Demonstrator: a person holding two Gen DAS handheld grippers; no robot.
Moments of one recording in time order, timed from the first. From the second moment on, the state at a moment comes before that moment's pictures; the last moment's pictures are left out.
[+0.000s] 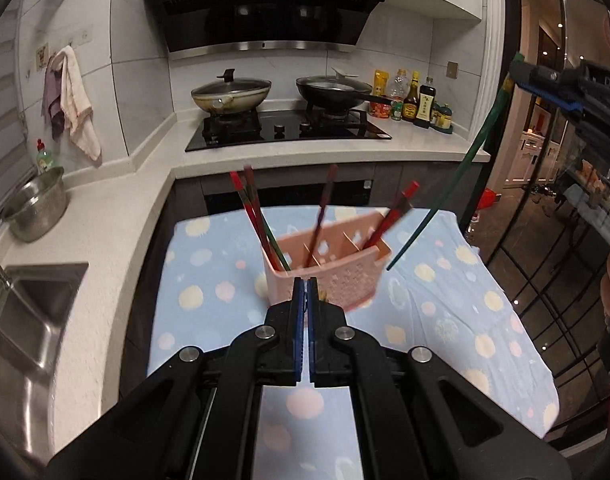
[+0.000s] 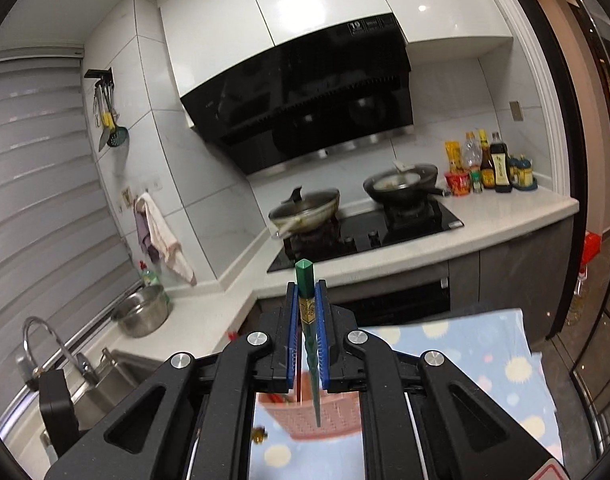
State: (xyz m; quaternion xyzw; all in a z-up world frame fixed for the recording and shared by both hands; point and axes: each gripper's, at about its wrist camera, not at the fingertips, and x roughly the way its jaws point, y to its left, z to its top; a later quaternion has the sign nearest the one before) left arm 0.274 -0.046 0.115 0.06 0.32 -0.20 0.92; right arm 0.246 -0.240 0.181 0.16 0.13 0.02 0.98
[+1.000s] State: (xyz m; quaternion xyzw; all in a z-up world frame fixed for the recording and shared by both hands) left arm 0.389 -0.070 0.101 0.04 0.34 -0.17 0.92; right arm 0.354 -0.230 0.117 0.15 0.23 0.00 0.96
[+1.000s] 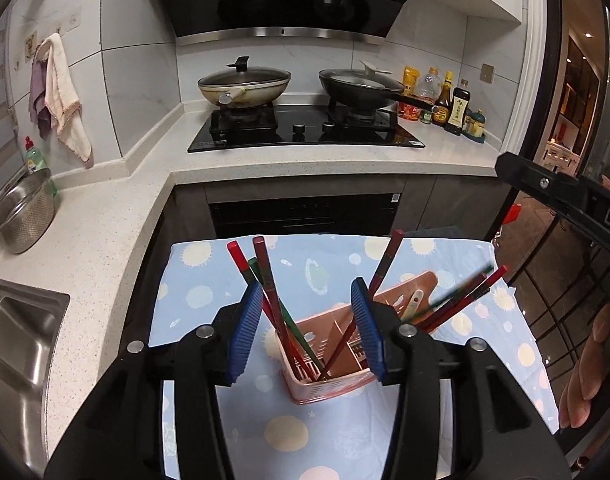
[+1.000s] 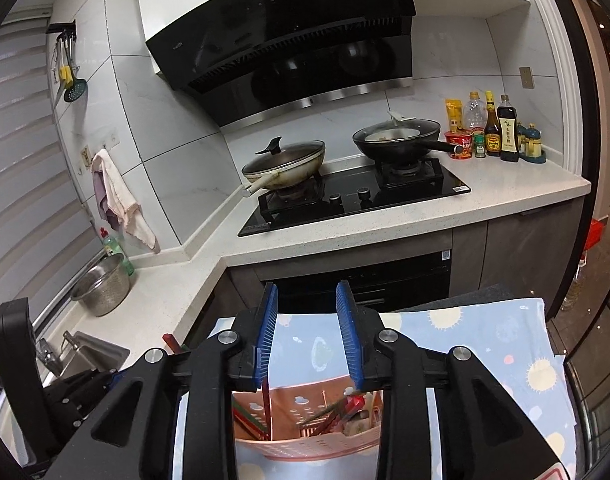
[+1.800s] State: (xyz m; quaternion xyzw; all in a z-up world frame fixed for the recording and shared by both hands) left arm 0.341 -0.060 0.098 0.03 0.34 -0.16 0.92; right arm 0.286 -0.221 0.066 0.13 0.30 -0.01 0.95
